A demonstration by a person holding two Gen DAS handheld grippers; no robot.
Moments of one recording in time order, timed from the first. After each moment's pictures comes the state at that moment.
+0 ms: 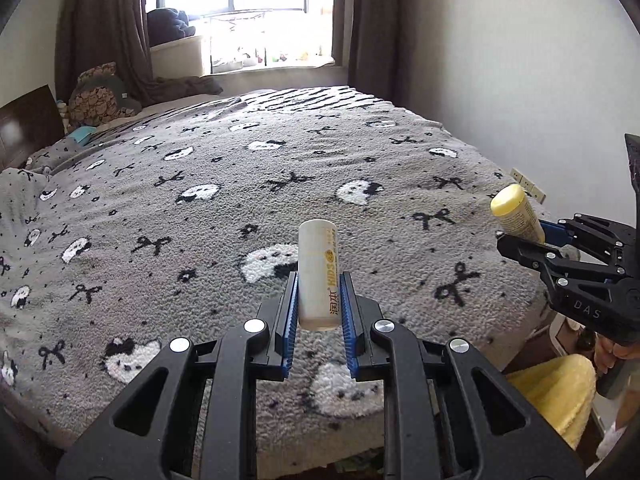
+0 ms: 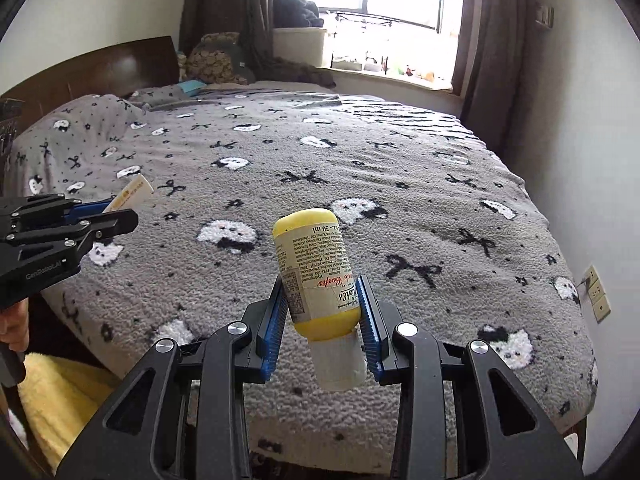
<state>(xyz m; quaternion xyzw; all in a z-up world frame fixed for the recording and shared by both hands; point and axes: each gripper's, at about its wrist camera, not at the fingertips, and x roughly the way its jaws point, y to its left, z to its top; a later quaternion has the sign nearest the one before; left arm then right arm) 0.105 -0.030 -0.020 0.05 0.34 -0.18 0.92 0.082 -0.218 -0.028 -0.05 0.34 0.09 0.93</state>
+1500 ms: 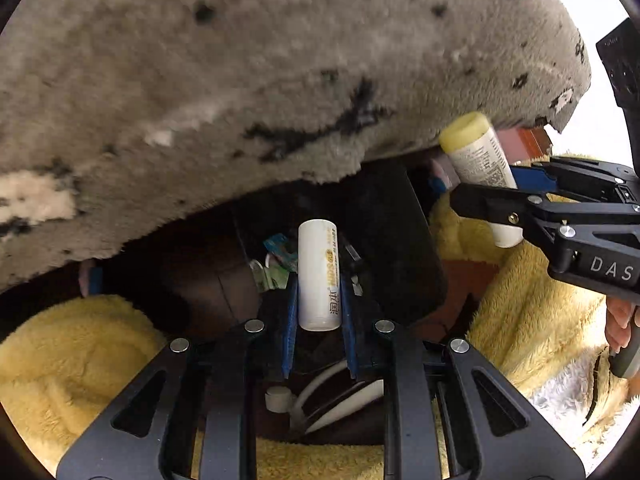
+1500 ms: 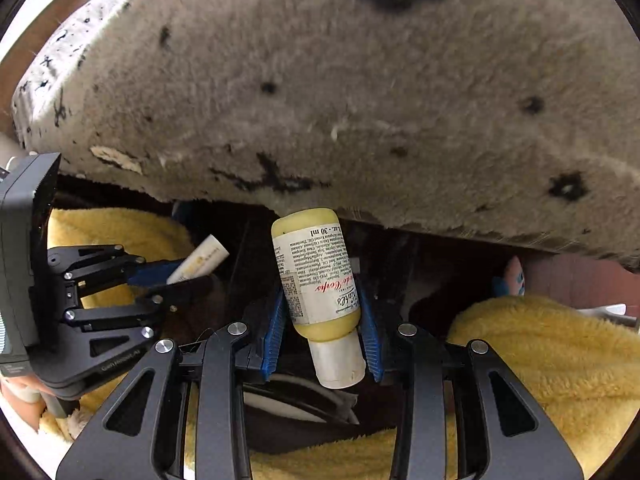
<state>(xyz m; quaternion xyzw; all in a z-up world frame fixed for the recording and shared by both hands) -0.014 -0.035 -0.320 0.04 0.62 -0.22 0.75 -0.014 -0.180 -0.280 0.04 0.61 0.15 0.78</state>
